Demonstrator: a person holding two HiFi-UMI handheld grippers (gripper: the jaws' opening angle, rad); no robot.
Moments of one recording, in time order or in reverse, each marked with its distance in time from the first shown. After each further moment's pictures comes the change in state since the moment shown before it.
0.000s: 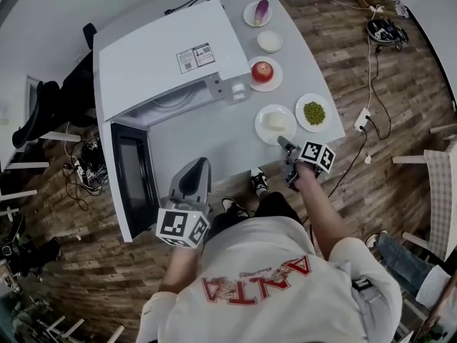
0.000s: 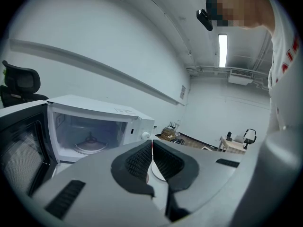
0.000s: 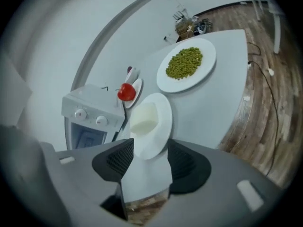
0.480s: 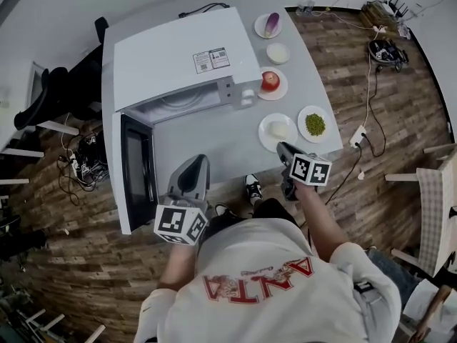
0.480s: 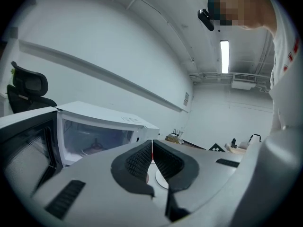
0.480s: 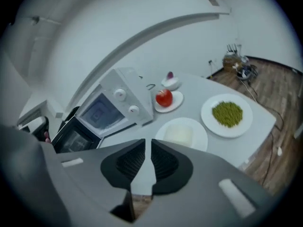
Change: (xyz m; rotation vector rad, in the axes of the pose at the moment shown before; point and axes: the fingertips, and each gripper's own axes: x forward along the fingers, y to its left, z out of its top) left arm -0.017 0.014 0.019 -0.027 -0.091 0.039; right arm -0.028 0.087 -0.007 -0.588 -0.017 -0.024
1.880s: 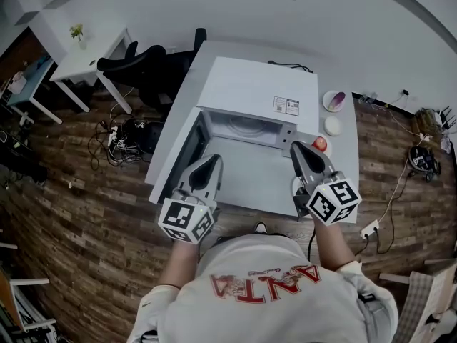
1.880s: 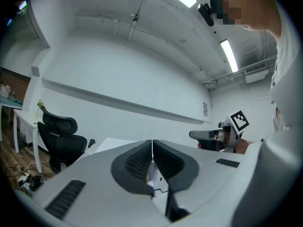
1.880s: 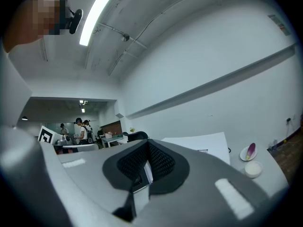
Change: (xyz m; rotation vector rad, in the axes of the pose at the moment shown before) left arm -0.090 0.029 0.102 0.097 -0.246 0.274; right arm -0.097 0.288 0.142 -0.598 -0.372 0.629
